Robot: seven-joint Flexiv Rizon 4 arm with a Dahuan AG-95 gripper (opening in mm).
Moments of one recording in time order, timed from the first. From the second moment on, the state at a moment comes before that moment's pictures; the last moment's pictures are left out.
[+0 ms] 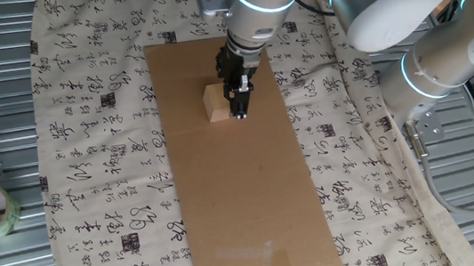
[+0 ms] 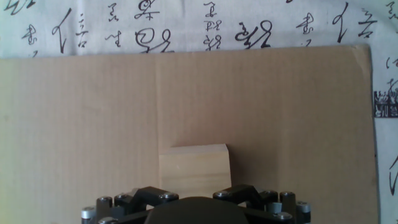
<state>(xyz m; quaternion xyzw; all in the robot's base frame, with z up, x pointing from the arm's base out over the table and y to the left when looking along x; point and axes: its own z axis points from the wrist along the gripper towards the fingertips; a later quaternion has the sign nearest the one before) 0.411 -0.062 0.052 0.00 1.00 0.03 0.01</state>
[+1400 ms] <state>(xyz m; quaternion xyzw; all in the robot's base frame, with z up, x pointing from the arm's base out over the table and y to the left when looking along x) 0.414 -0.059 0.035 0.00 1.00 0.03 0.02</state>
